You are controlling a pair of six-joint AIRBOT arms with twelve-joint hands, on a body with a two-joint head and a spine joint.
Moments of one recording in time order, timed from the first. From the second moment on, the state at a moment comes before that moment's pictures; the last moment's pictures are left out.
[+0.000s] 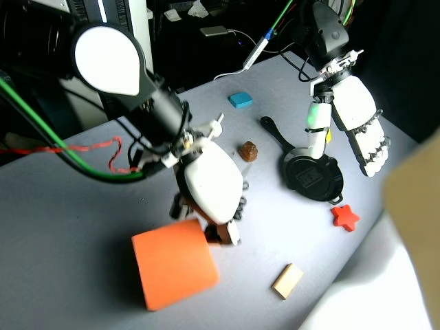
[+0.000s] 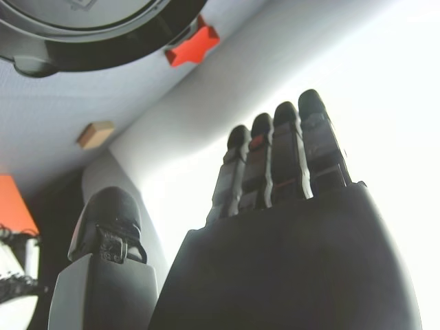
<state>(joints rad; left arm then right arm) 0.38 -0.88 0.96 -1.55 -0.69 2.18 -0.07 -1.29 1.02 -0.69 -0.68 -0.31</state>
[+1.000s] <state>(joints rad) 0.39 -0.88 0.98 -1.55 -0.69 2.18 -0.12 -1.32 0.90 -0.92 -0.83 0.08</state>
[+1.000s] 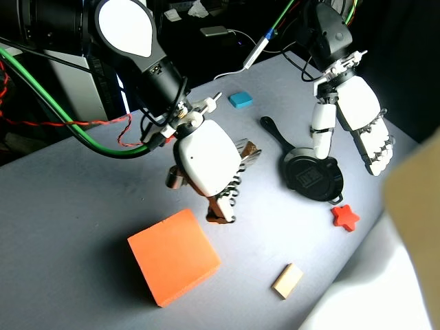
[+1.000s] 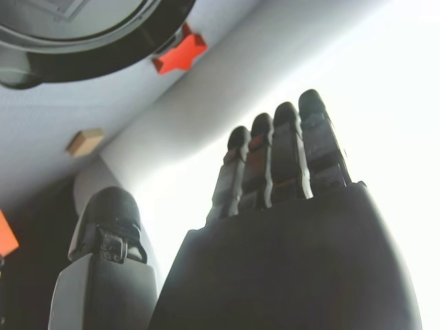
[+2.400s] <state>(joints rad) 0.41 -0.88 1.02 -1.56 -0.70 2.17 -0.16 -1.42 0.92 -1.02 -0.85 0.19</state>
